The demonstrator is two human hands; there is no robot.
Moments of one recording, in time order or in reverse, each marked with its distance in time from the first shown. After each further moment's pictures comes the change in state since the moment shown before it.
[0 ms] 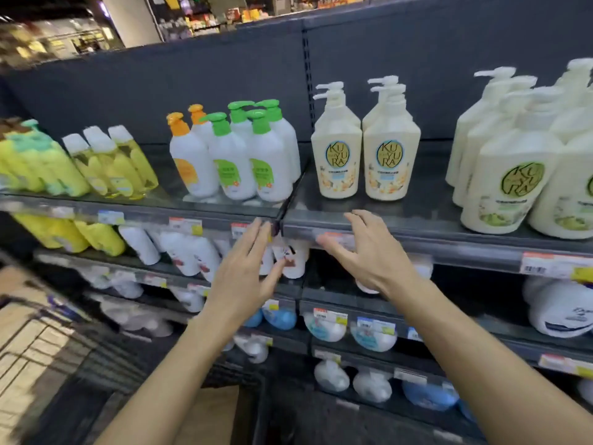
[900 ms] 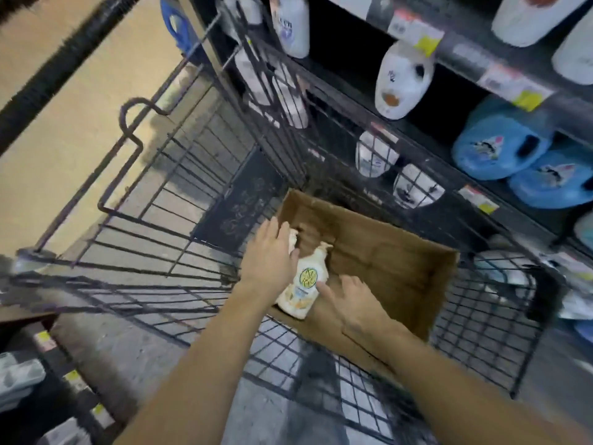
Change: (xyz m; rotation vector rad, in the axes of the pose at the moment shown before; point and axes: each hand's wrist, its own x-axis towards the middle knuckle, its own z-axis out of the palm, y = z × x) left_hand -0.421 -0.458 0.083 0.044 -0.667 -0.848; right_hand -0.158 -0.288 0.621 0.016 -1.095 0.289
